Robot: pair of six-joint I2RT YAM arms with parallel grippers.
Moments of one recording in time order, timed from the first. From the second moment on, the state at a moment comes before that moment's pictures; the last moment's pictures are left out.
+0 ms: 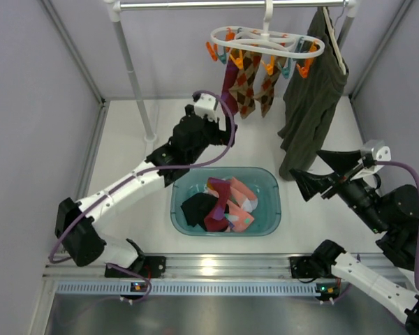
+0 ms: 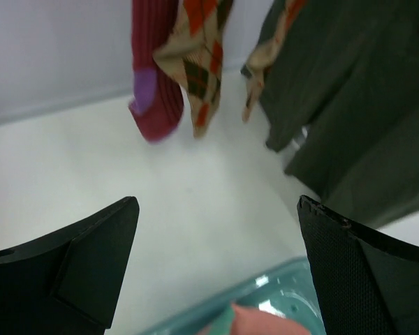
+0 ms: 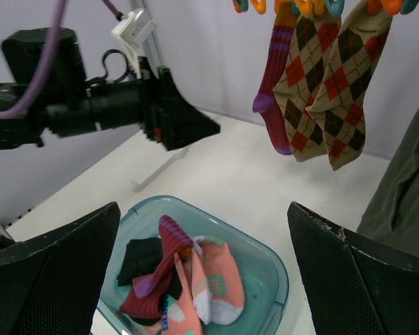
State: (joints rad) left arm -0.81 1.39 1.24 -0.04 -0.32 -0.22; right arm 0.74 0.45 1.05 -0.47 0.10 0.14
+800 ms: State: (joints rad) left arm -0.39 2.18 1.77 0.40 0.43 -0.13; right arm 0.74 0.52 0.95 -0.34 -0.06 0.13
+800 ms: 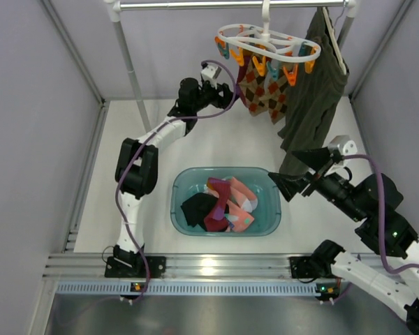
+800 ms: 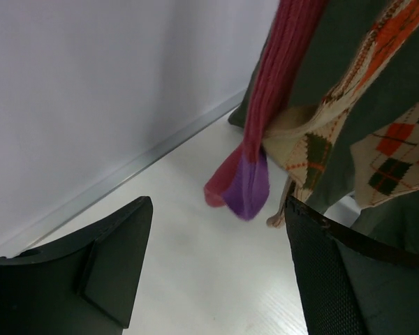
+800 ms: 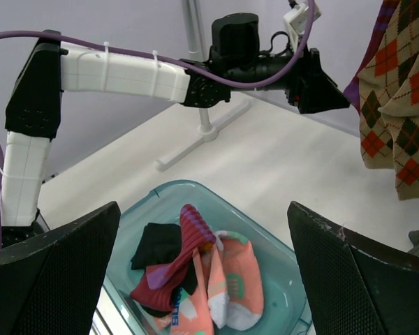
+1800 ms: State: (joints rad) left arm -0.61 1.78 1.31 0.48 -0.35 -0.09; right arm 0.74 0.54 0.96 -0.30 -0.03 0.13
